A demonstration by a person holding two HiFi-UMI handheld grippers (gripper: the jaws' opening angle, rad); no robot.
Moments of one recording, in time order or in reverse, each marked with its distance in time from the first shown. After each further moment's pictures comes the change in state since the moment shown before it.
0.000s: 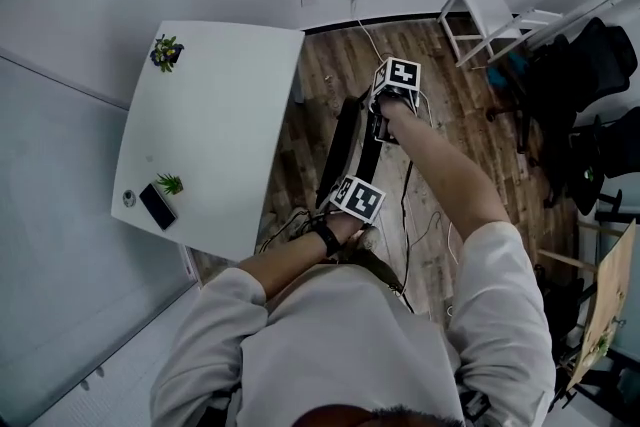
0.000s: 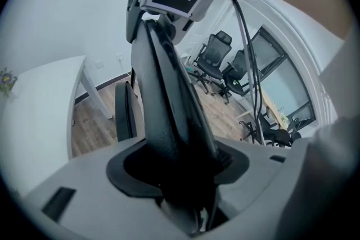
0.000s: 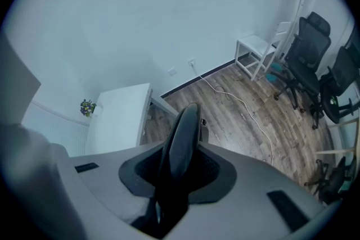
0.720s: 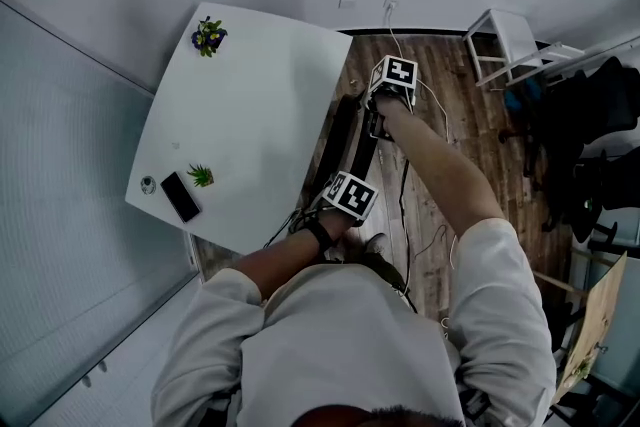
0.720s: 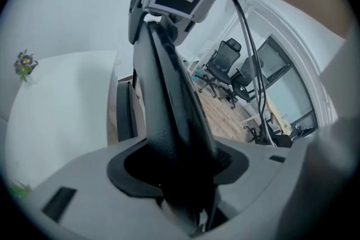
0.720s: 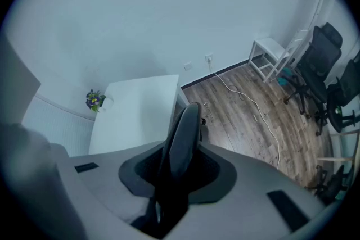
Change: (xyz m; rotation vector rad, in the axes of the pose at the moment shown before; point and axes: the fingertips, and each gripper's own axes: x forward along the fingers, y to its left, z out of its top) left arm -0.064 0.118 -0.038 -0.085 -0.012 0.022; right arm 0.050 0.144 0.000 -0.066 0.043 0.002
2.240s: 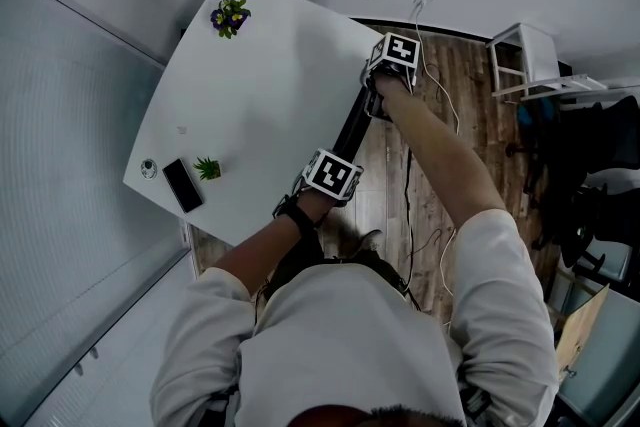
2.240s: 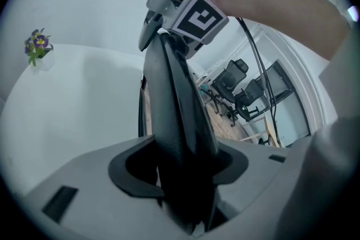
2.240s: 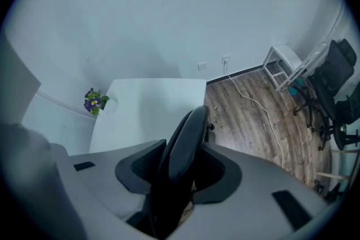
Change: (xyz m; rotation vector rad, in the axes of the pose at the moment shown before) left arm -0.032 0.121 0.056 -0.085 -0.201 -0.026; right arm 0.068 0.087 0.058 -0.085 0.042 0.006
